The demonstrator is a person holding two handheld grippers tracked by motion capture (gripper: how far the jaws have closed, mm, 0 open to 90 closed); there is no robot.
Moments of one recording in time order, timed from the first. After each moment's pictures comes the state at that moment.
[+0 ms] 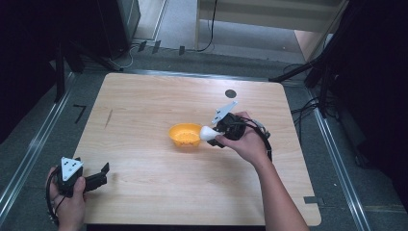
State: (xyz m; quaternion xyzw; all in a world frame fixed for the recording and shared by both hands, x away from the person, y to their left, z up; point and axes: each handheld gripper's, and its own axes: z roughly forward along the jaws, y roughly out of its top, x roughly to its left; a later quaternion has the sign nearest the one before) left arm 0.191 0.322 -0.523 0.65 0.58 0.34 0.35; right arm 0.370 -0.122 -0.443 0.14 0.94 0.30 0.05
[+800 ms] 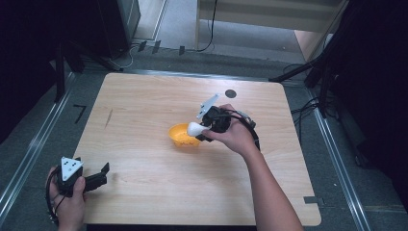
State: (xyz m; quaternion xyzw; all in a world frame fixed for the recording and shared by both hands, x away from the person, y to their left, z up) left arm 0.191 0.322 -0.523 0.65 0.58 0.33 0.35; right arm 0.389 -0.080 -0.436 0.09 0.95 0.28 0.04
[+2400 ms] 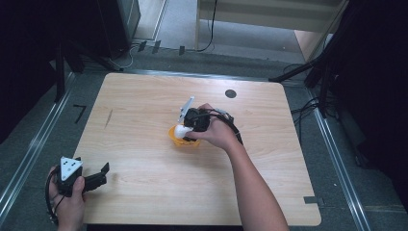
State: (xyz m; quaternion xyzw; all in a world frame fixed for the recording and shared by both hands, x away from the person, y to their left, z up) left arm 0.191 0.324 -0.523 0.66 0.58 0.33 0.36; right arm 0.411 -0.024 -0.469 0.04 0.97 0.23 0.04
